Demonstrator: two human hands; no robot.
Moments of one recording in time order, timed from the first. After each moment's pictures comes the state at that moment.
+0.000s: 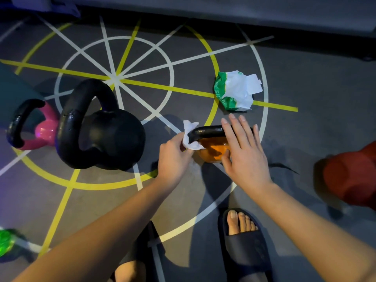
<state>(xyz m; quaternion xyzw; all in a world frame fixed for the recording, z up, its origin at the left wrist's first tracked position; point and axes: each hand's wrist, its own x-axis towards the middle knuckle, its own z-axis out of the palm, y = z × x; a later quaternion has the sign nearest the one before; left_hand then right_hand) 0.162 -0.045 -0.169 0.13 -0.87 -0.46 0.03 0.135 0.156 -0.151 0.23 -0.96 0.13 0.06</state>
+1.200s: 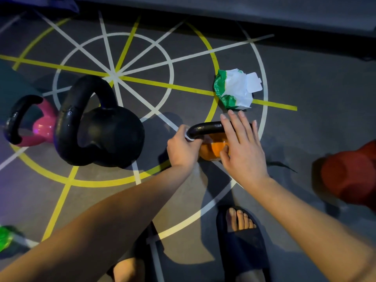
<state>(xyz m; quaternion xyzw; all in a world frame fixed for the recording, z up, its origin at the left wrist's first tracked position) 0.139 -0.013 -0.177 0.28 -0.84 -0.46 0.04 0.130 0.153 -0.148 0.22 -0.96 0.14 0.05</state>
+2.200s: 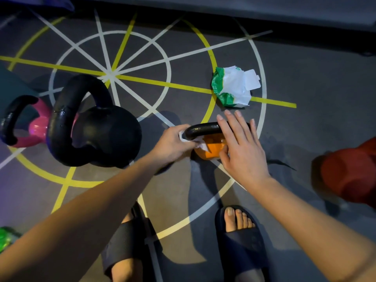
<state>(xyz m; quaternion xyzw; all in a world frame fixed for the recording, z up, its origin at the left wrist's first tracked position) 0.124 -0.066 -0.178 0.05 -0.81 -0.56 -0.14 0.130 0.162 -0.154 0.25 -0.96 0.13 0.07</state>
